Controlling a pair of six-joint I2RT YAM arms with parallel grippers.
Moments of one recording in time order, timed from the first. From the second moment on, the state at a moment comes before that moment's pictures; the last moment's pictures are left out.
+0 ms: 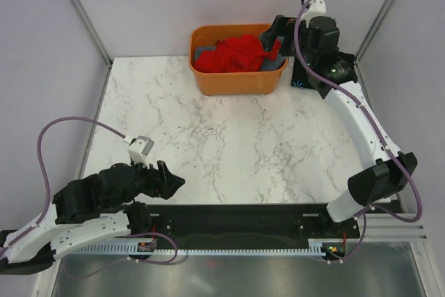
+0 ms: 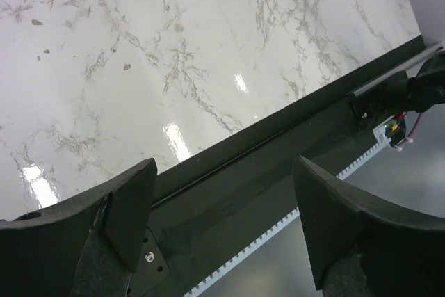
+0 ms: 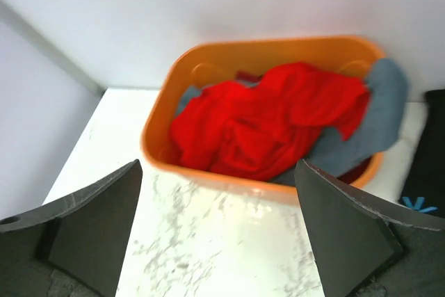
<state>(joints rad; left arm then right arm) -1.13 0.40 0.86 -1.02 -0.33 -0.72 0.28 1.57 1.73 -0.27 -0.03 0.35</state>
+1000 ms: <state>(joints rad) -1.11 0.38 0.86 -1.05 -0.39 -0.76 0.42 2.42 2.38 -0.40 0.04 0.20</state>
